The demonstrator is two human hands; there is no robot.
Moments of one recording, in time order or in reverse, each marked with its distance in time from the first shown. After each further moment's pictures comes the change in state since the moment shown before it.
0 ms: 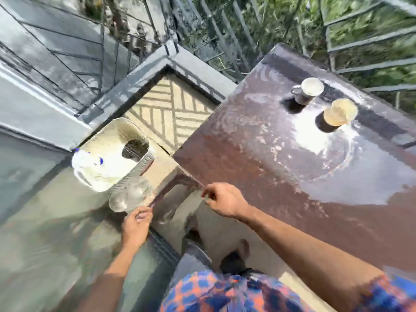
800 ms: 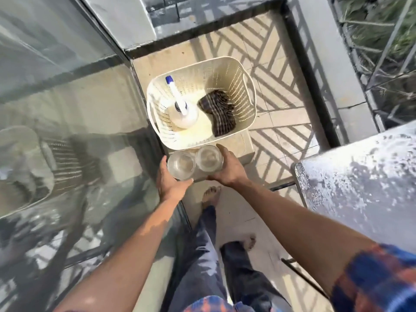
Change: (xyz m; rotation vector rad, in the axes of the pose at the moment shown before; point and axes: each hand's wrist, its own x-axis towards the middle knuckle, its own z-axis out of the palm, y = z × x) left_hand 0.135 -0.115 -0.033 -0.184 0.239 -0.342; right_hand 0.238 -0.120 0.180 0.037 -0.310 0.063
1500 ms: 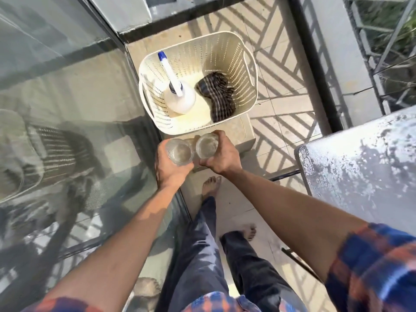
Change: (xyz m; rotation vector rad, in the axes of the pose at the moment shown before) left_hand 0.000 0.004 0.010 -0.041 0.105 0.182; right_hand 0.006 -0.003 0.019 0.039 0.129 0.018
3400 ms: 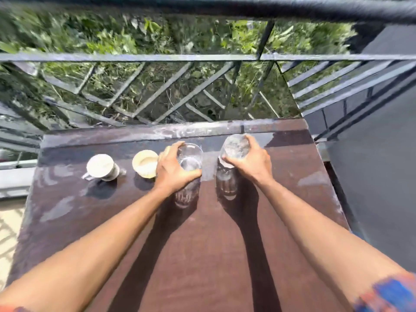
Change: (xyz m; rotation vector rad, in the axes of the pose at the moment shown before) left_hand -0.506 0.378 0.442 0.432 -1.137 1.324; right_hand -0.473 0.472 -0.400 0.562 1.228 0.859
